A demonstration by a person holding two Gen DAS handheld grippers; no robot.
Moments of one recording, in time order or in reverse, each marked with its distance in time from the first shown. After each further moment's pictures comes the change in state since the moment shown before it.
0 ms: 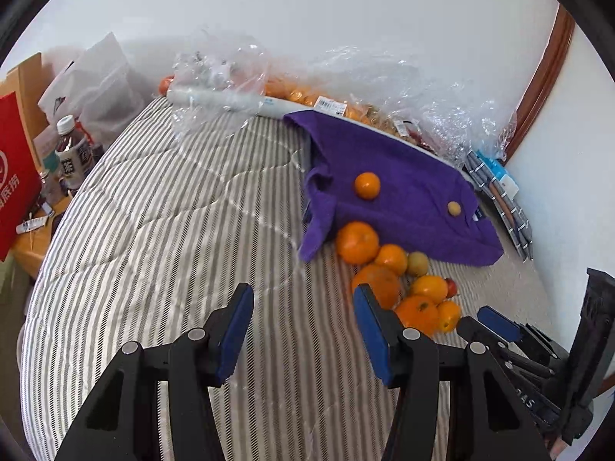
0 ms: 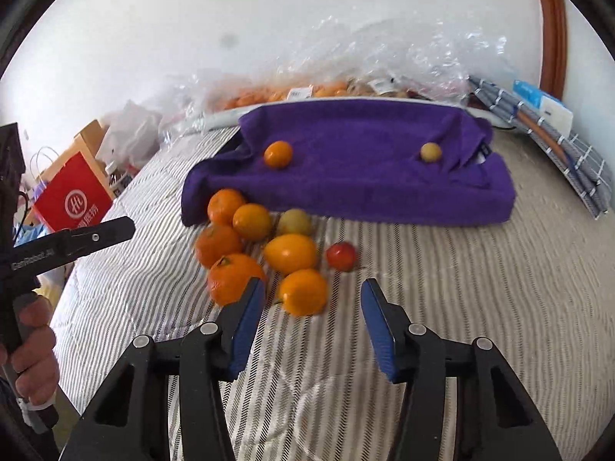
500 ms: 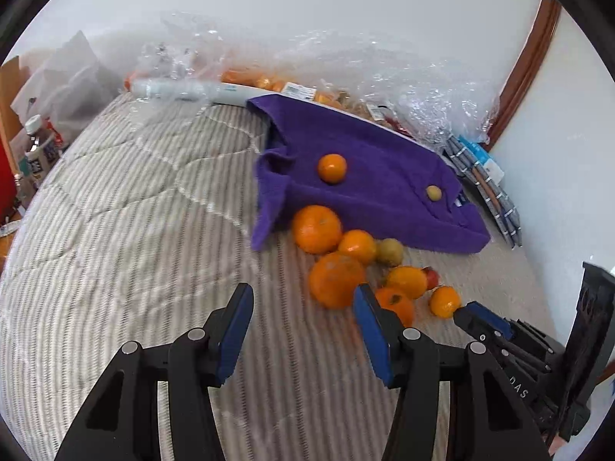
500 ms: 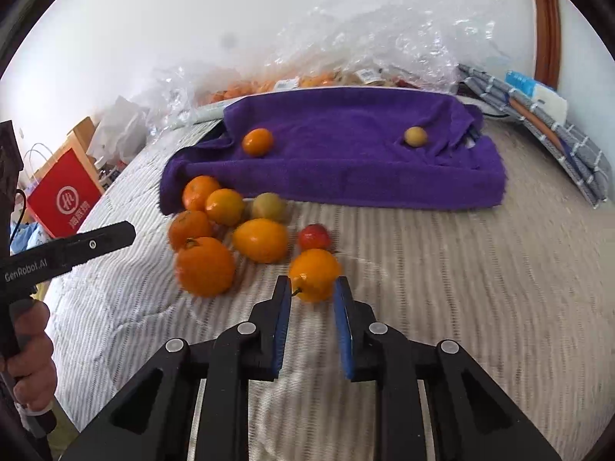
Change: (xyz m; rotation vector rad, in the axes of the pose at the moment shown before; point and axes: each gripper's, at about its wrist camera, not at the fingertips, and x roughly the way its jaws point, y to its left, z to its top) left arm 0.027 -0.032 -0.005 0.032 0.015 -0.083; right arm 0.003 -0.025 -0.009 0.006 -0.008 -0.030
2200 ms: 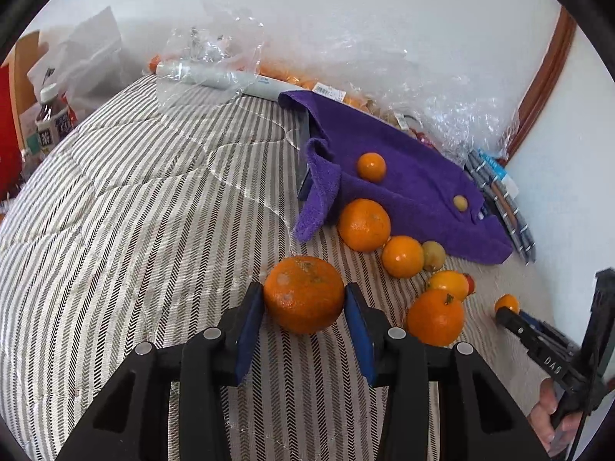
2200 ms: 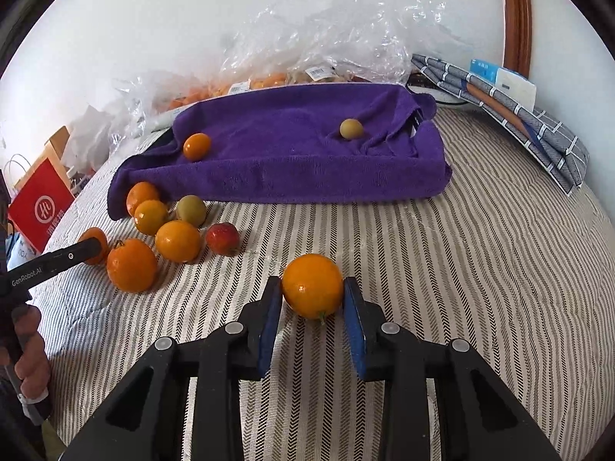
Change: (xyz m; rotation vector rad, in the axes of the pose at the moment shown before) left arm 0.011 0.038 -0.020 -0.079 -0.066 0.008; right arm 0.005 -0.046 -0.001 0.035 -0.008 -0.057
